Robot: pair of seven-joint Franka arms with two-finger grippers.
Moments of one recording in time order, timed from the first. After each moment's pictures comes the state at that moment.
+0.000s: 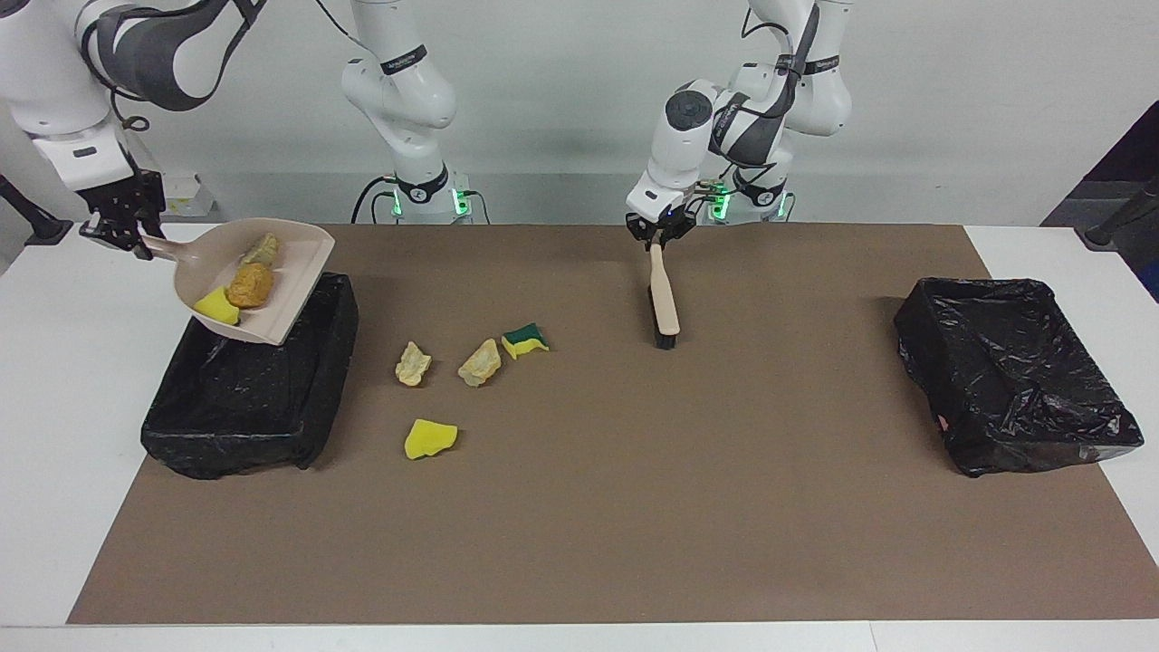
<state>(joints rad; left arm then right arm) -0.58 -0.28 -0.25 -2.58 -0.22 2.23 -0.66 -0.44 -0.11 -0.03 -1.88 -0.18 1.89 -1.85</state>
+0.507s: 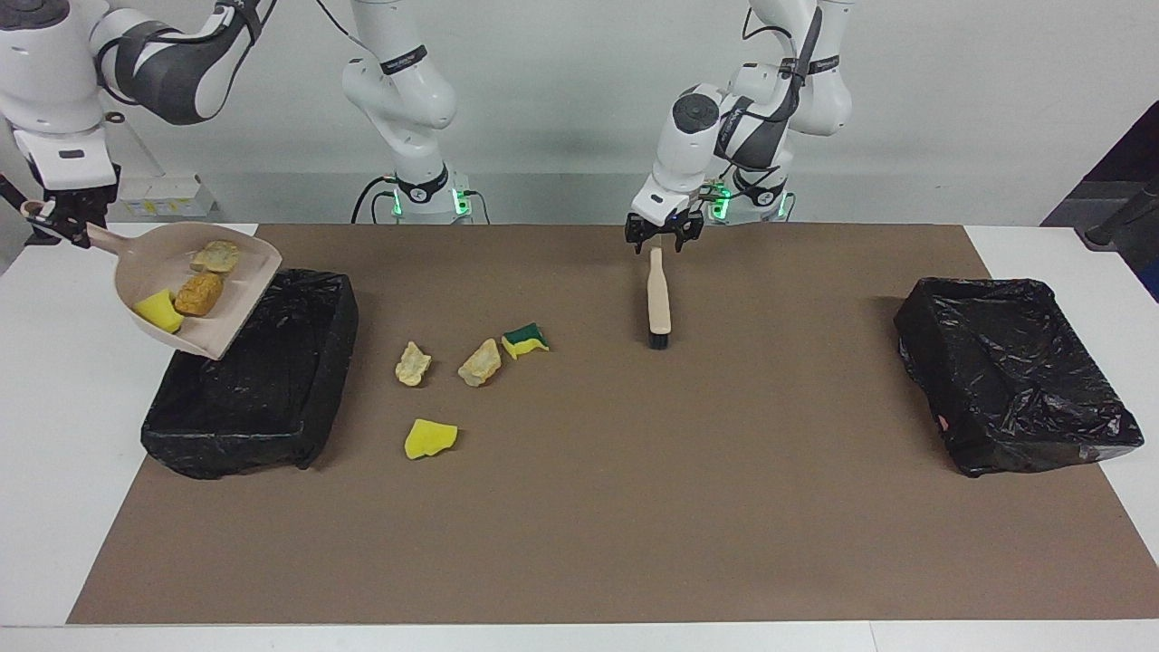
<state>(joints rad) -0.54 -0.28 -0.23 -2.58 -0.22 2.25 -0.66 -0.43 -0.11 -0.01 -1.90 -0.49 1.98 -1.69</state>
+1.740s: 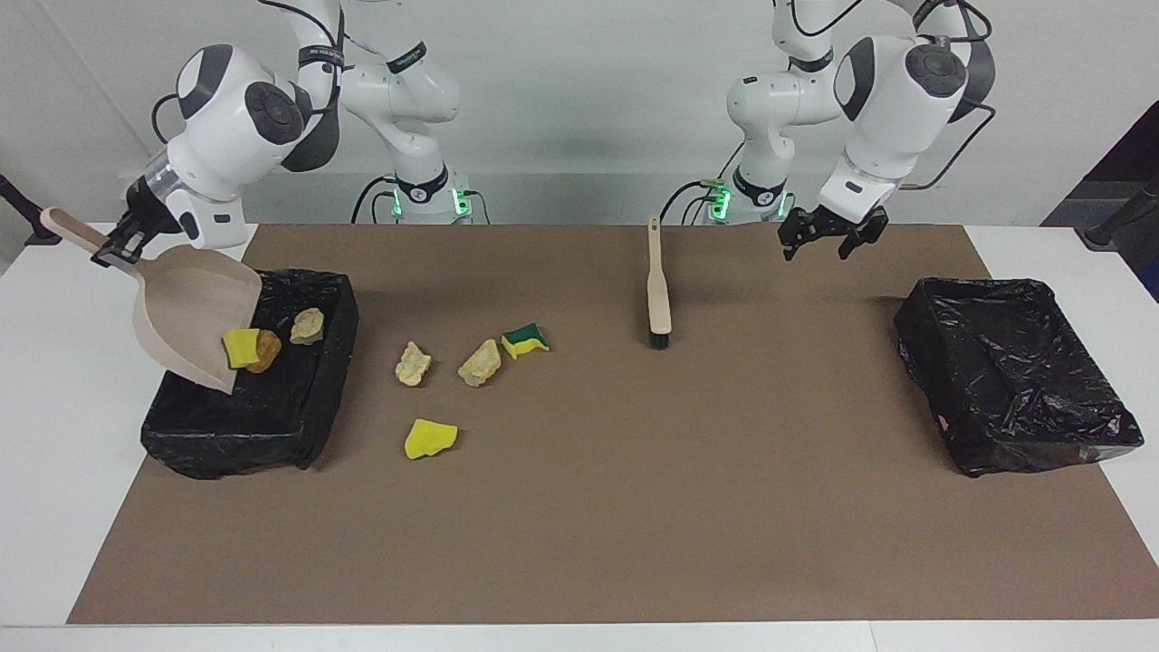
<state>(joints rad) 0.08 -0.27 -0.21 -2.11 -0.09 1.77 -0.08 -0.13 -0.13 0.01 -2.04 -1.14 1.95 -1.33</state>
